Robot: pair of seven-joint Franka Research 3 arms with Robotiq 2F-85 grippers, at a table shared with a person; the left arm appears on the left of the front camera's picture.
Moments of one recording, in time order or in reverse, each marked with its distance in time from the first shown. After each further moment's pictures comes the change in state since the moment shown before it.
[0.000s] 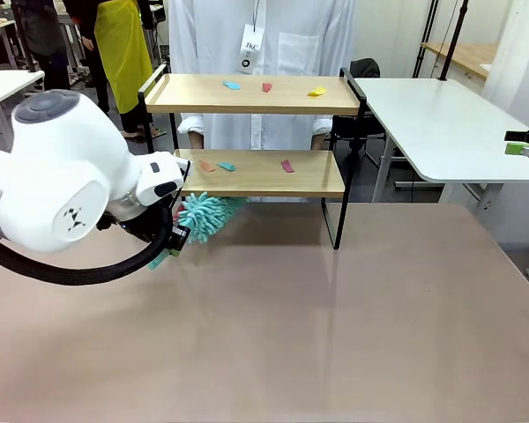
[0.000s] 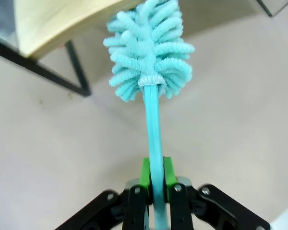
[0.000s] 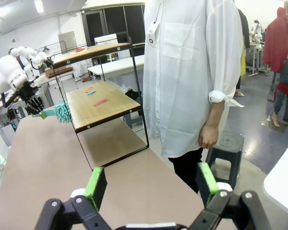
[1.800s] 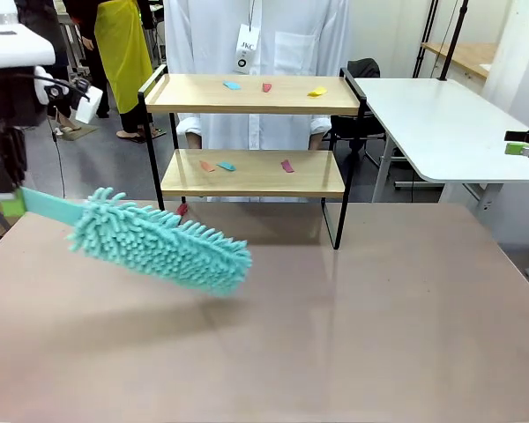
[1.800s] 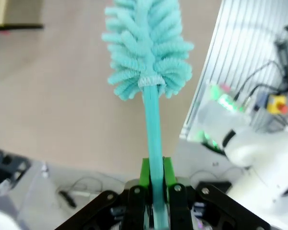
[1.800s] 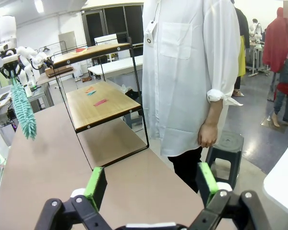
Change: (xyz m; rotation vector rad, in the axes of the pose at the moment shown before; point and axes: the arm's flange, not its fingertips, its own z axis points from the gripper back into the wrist) left arm 0.006 0.065 0.217 -0.199 0.596 -0.798; right arm 0.000 0.000 0.000 0.000 0.000 0.000
